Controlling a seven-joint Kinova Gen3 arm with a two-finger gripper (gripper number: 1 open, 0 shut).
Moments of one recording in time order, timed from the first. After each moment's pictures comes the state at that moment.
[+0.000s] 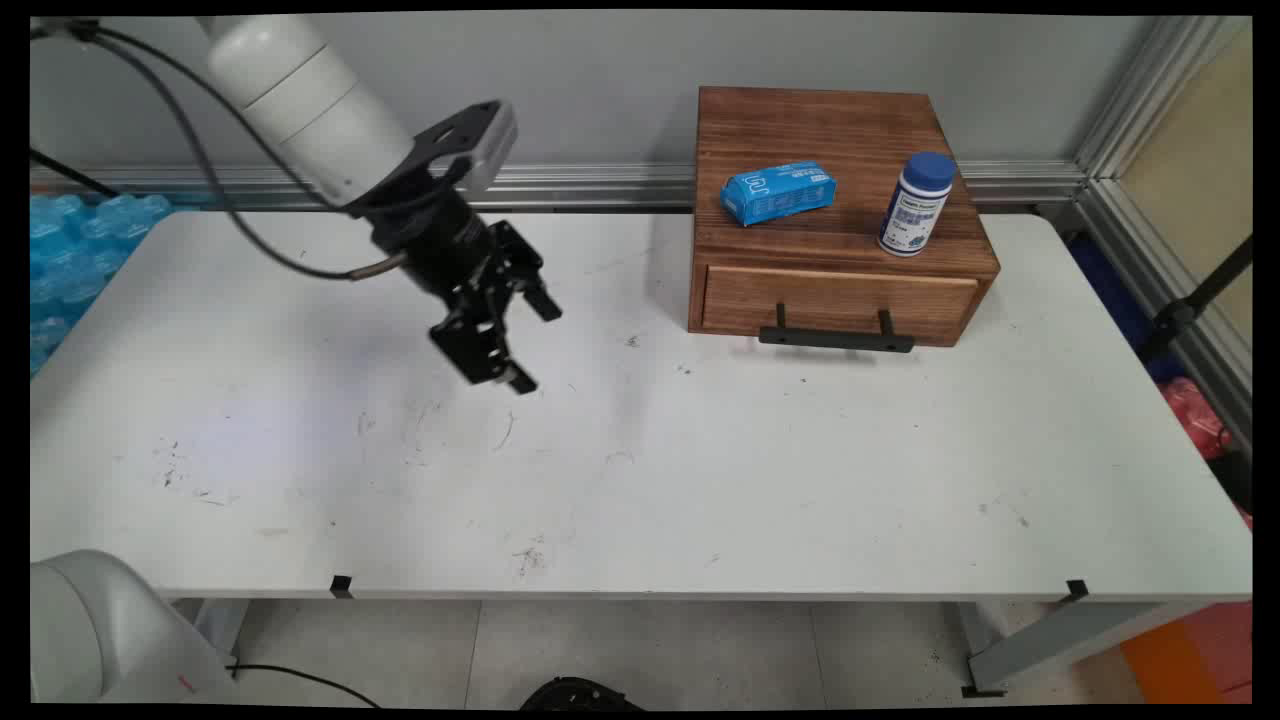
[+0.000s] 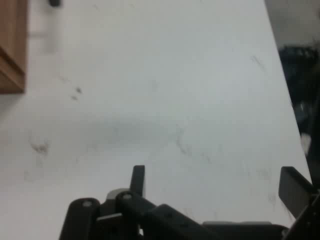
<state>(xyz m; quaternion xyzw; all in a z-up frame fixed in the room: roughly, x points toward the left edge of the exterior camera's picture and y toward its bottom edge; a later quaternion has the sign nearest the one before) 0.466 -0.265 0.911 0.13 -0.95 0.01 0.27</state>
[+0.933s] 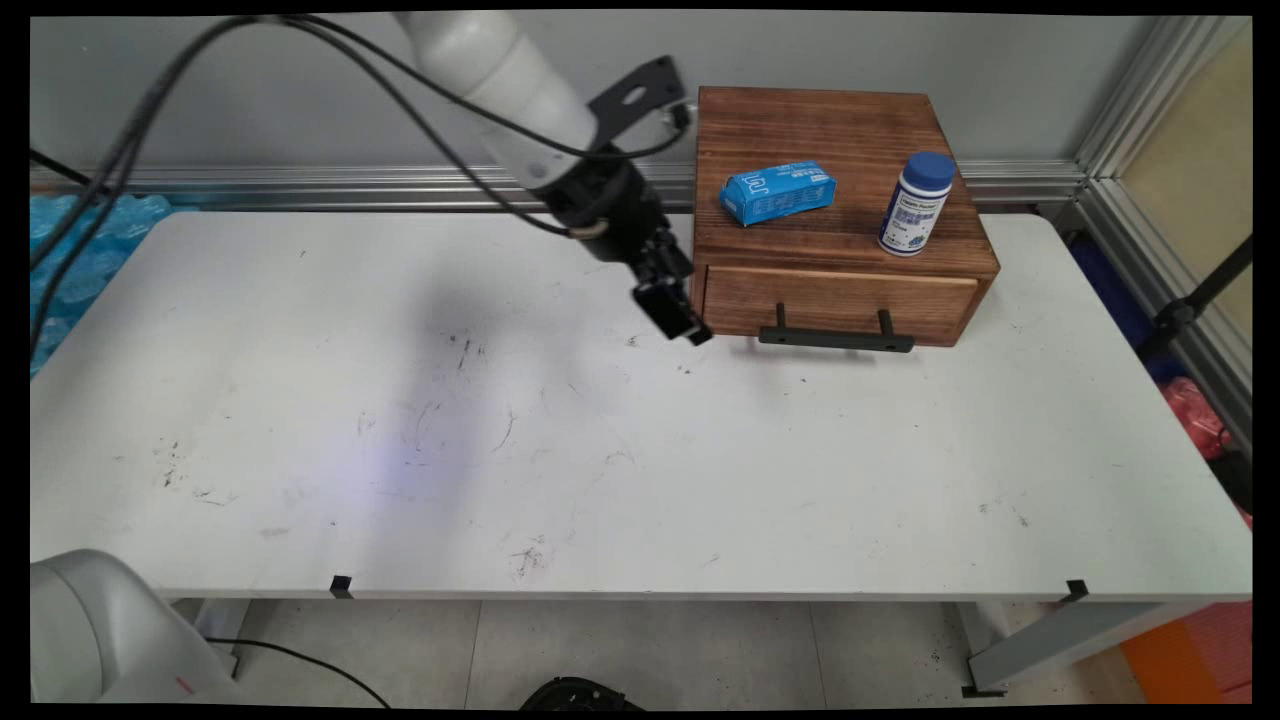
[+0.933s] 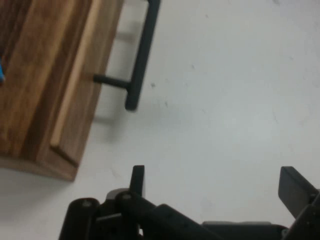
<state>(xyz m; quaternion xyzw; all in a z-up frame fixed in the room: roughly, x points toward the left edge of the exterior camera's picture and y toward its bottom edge) 0.351 -0.327 0.909 0.24 -0.92 0.05 0.29</state>
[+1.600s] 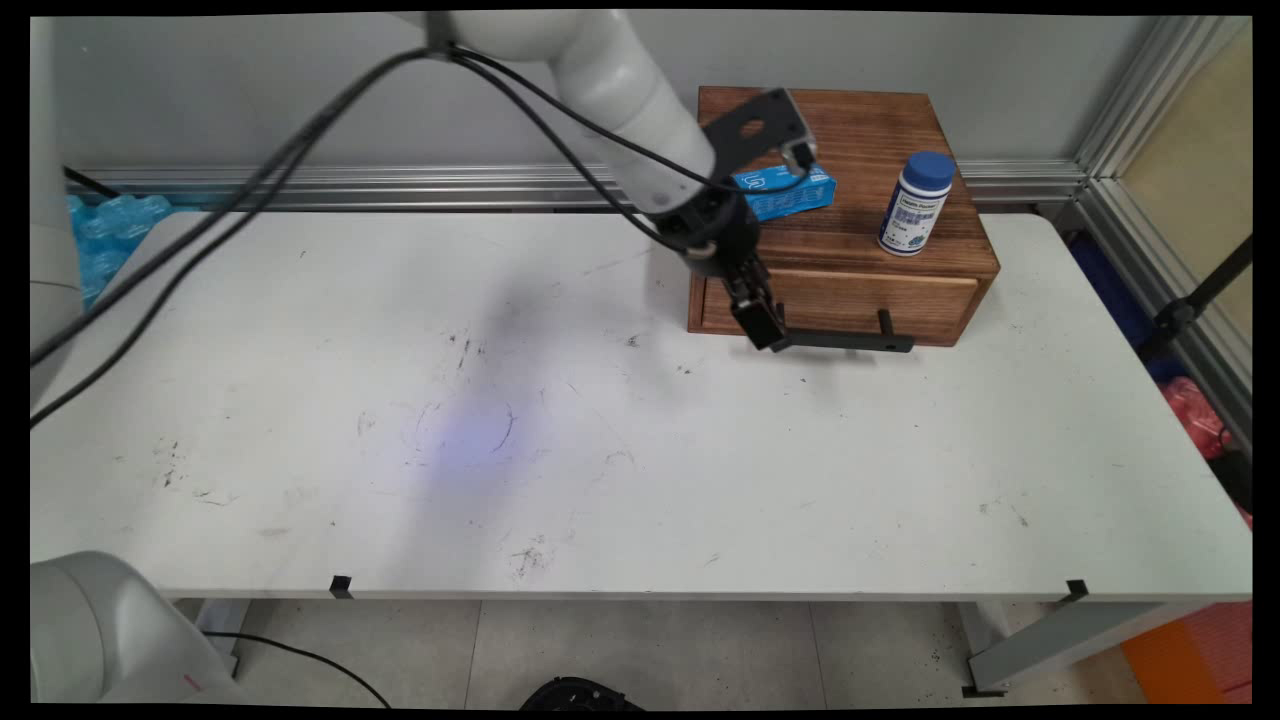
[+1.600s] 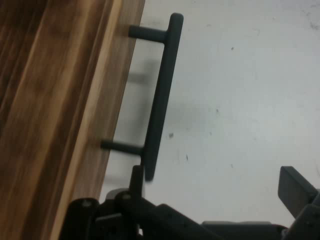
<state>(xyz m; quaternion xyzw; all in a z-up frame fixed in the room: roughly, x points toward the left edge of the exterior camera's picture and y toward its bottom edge) 0.271 -0.368 0.881 0.23 -0.93 0.08 0.27</state>
